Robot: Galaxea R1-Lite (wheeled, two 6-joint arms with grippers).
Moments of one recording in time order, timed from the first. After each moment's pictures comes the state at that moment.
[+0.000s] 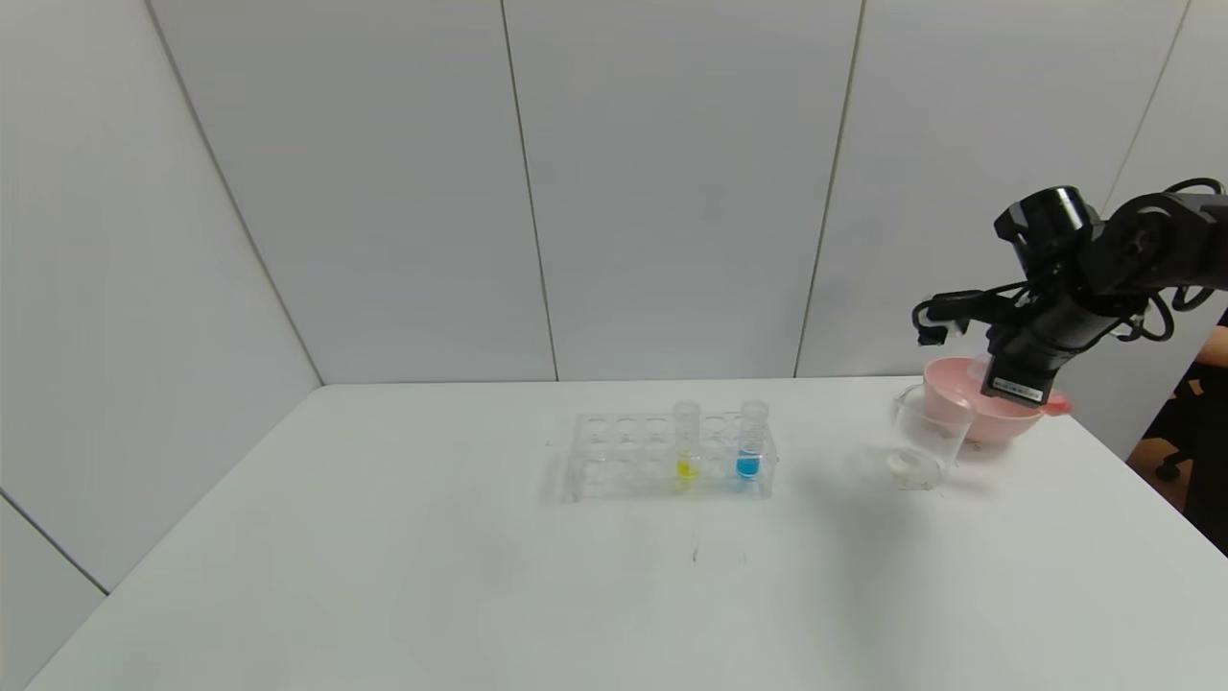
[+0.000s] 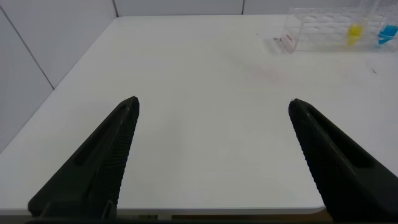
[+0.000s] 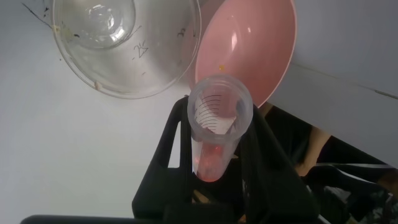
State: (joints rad) left arm 0.00 0.00 0.00 0.02 0.00 -0.02; right arm 0.02 2.18 -2.00 0.75 -0.24 -1.03
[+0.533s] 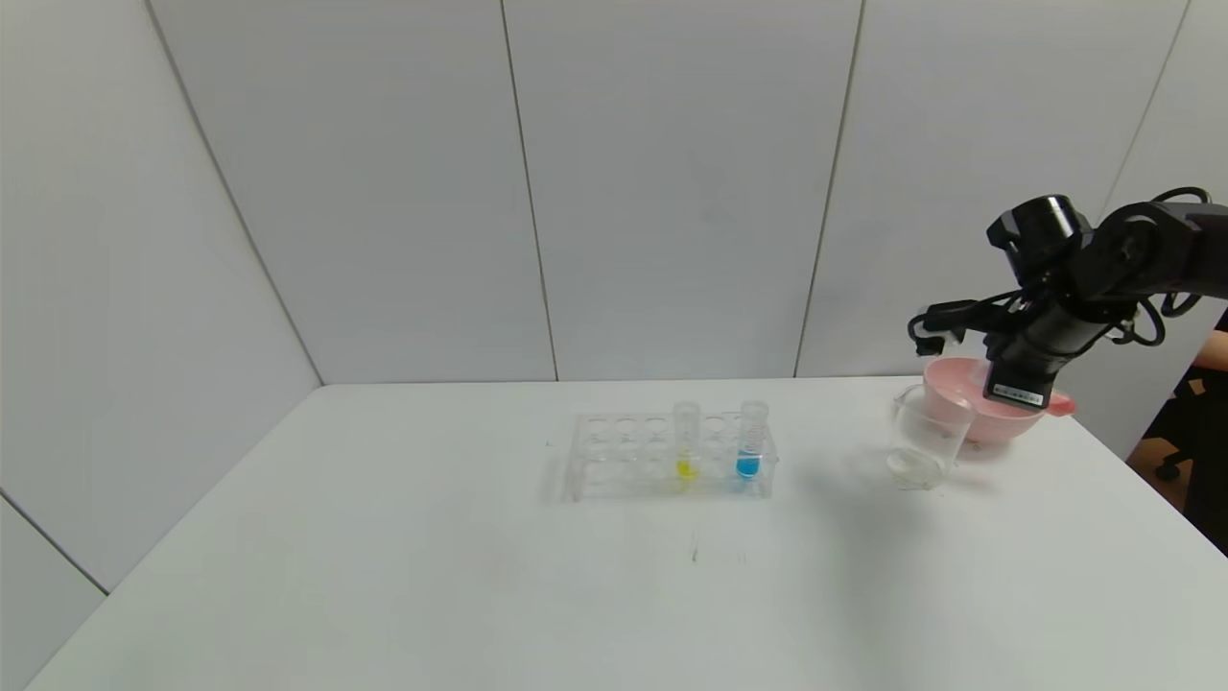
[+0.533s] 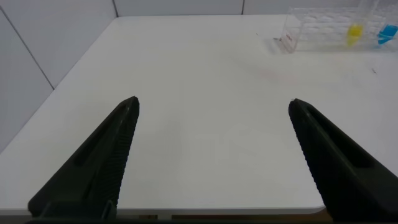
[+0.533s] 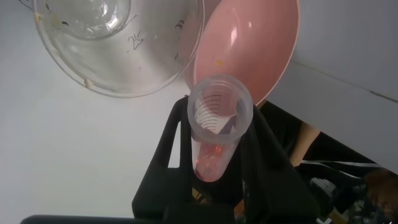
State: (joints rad) left arm 0.00 0.00 0.00 0.02 0.00 -0.02; right arm 0.03 2.20 -2.00 0.74 -0.28 -1.07
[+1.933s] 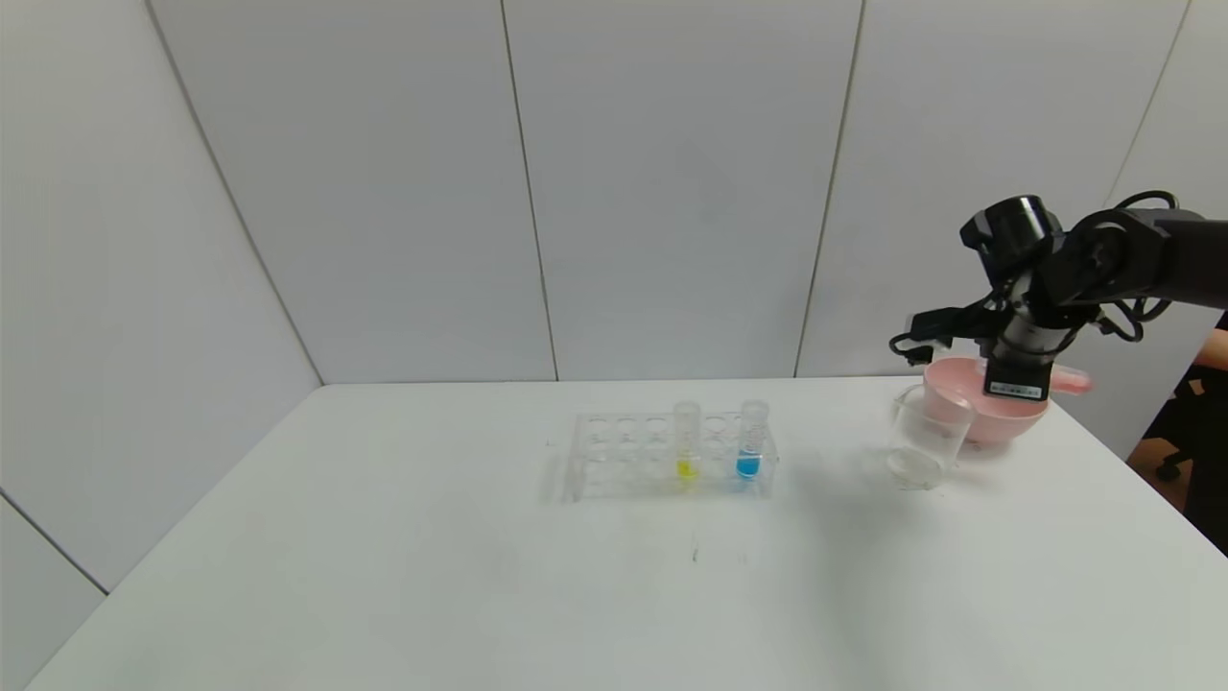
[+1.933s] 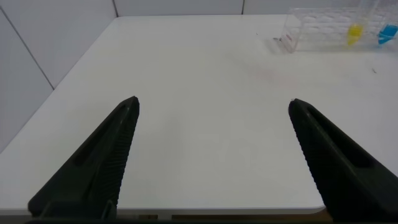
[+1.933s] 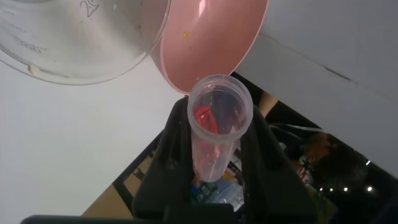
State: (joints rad) left arm 0.00 0.00 0.00 0.02 0.00 -0.02; right arm 0.08 2.21 -2.00 0.69 -0.52 -1.16
